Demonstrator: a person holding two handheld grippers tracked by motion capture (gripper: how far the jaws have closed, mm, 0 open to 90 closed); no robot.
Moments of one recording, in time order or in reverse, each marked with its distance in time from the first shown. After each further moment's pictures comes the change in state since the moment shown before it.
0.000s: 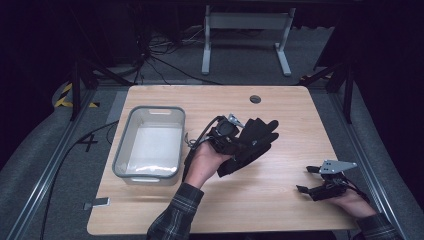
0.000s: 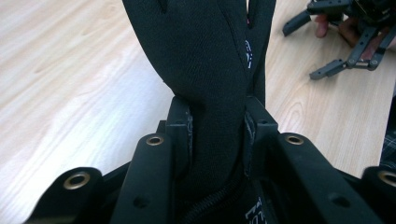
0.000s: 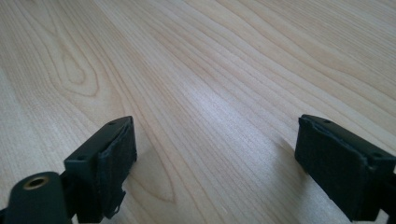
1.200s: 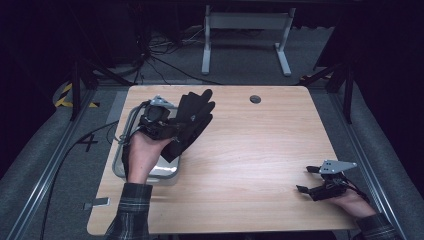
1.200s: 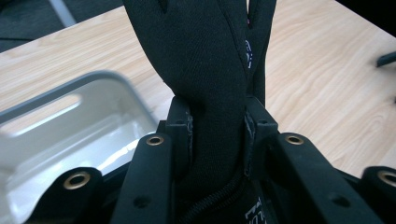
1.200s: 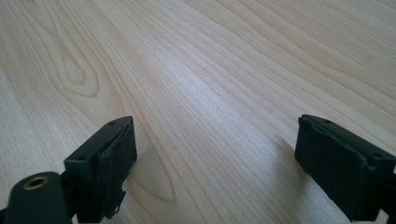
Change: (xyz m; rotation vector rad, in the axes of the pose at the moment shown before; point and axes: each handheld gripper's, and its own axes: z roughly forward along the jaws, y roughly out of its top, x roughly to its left) left arm 0.073 -0.067 -0.131 -0.129 0.269 -0.224; right arm 0.000 0.000 0.000 0.001 0.001 0.000
